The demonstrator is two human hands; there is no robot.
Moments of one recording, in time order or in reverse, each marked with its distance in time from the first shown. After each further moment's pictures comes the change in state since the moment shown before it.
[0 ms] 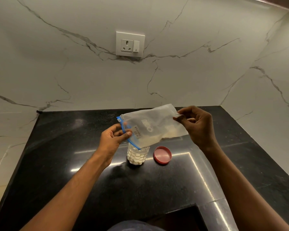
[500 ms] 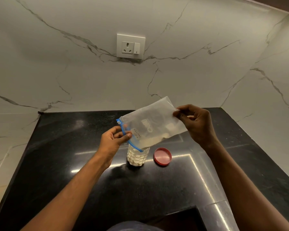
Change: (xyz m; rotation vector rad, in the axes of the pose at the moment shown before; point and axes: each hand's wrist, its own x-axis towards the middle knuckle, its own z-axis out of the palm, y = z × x) left_hand 0.002 -0.003 0.000 0.046 0.020 -0.025; right_hand 0.011 -0.004 0.000 0.015 -0.066 -0.010
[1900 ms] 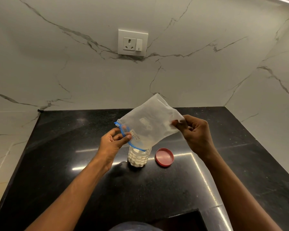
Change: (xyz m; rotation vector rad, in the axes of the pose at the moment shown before) left_hand 0.006 -0.011 -0.005 -0.034 0.026 -0.055; right_hand -0.016 0.014 0.018 0.068 -0.060 0.059
